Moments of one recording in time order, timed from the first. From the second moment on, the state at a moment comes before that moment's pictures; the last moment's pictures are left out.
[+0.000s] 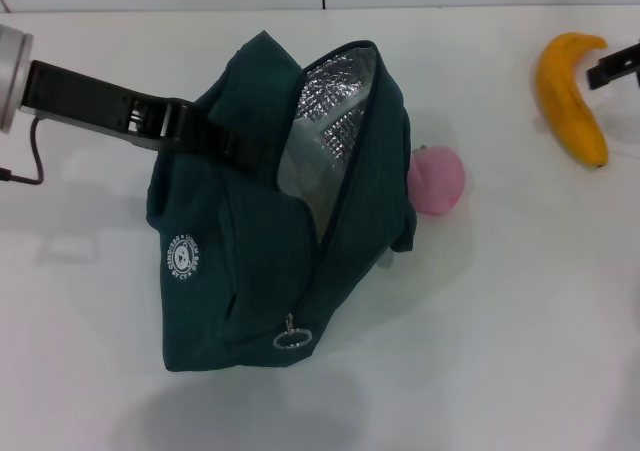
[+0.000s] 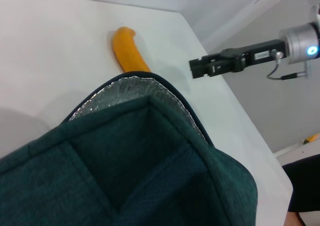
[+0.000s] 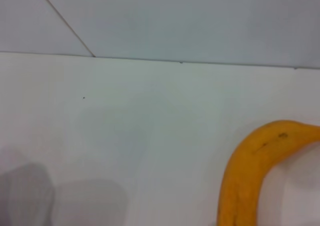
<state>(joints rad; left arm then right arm) -0.64 -2.00 0.84 1.12 2.08 1.90 -2.55 0.96 1.76 -0.82 -0.55 -2.50 -1.31 2.48</state>
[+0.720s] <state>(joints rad) -0.63 -2.01 0.84 1.12 2.08 1.90 -2.52 0.94 1.84 -0.88 -0.49 -2.52 -1.11 2.47</state>
